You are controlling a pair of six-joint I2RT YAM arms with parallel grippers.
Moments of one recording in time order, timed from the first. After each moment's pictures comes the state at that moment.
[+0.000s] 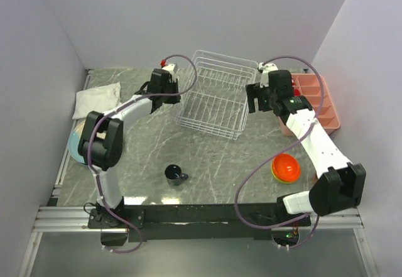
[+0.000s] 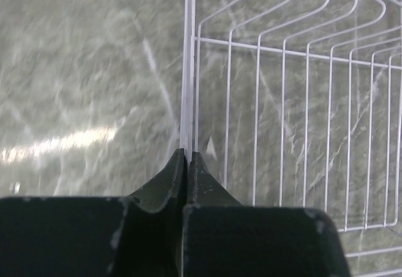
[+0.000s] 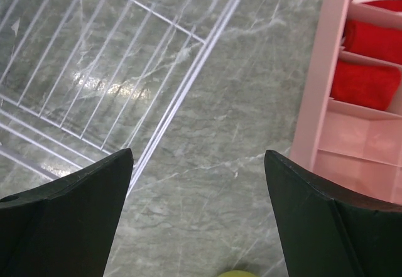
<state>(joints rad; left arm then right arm) -0.37 1.92 1.41 -0.07 0.08 -0.28 0.22 1.35 1.24 -0.57 0.05 -0.04</state>
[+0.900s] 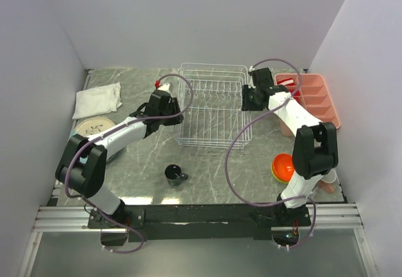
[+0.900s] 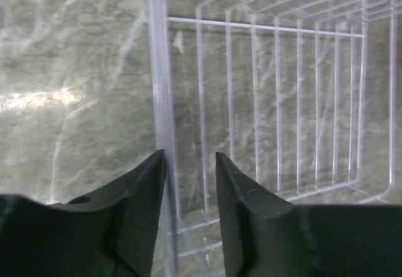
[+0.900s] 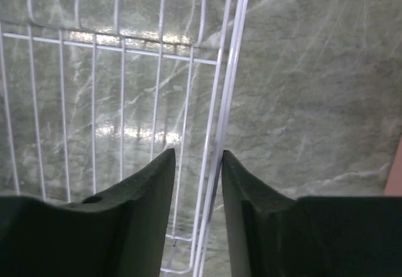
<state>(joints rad) -0.50 1.58 1.02 -0.09 -0.05 -0.53 0.22 1.73 1.36 -0.55 -0.02 0.19</state>
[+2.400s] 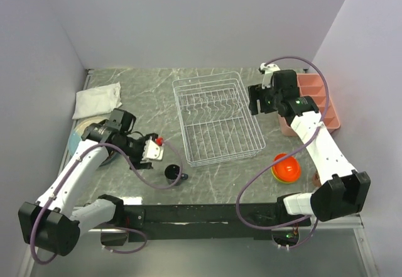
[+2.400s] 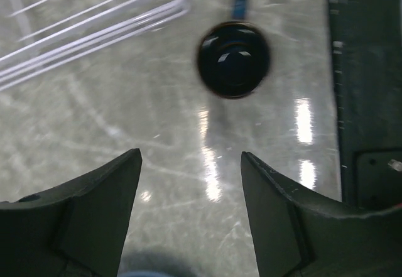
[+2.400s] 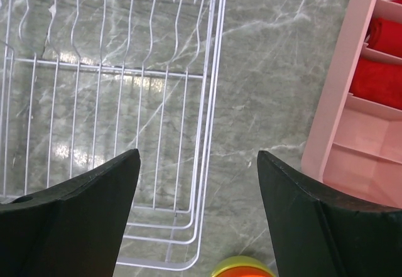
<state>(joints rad) -0.30 1.06 0.98 -1.10 0.68 1.32 0.21 1.32 1.27 -0.65 -0.06 -0.05</state>
